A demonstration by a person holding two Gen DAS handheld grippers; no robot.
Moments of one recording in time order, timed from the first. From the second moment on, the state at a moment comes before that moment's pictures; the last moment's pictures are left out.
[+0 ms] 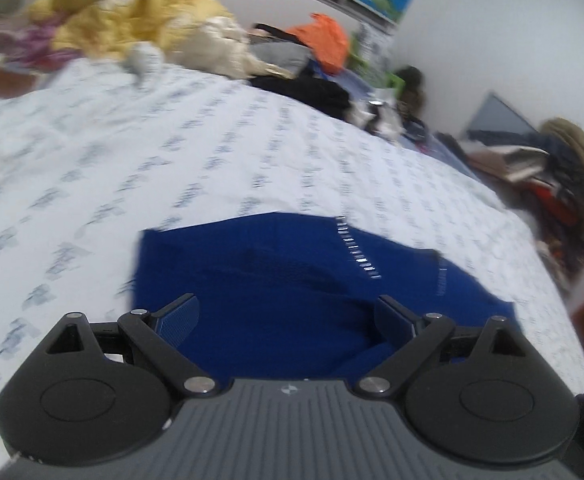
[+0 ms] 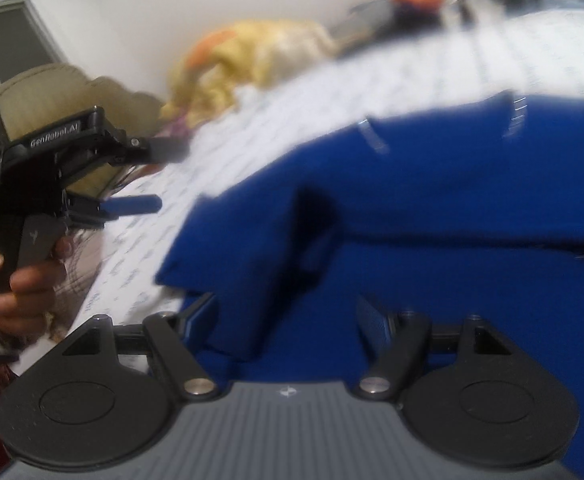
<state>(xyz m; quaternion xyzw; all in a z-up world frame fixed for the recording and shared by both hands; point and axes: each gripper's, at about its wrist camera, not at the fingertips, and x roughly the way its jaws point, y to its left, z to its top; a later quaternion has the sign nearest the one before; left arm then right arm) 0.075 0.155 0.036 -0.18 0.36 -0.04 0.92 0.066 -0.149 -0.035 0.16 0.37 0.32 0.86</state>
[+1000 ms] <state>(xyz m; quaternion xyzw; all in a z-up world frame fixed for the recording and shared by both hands) 0.067 0.086 -0.010 -0.06 0.39 -0.05 0.92 0.095 -0.323 -0.009 0.25 0.30 0.03 0.92</state>
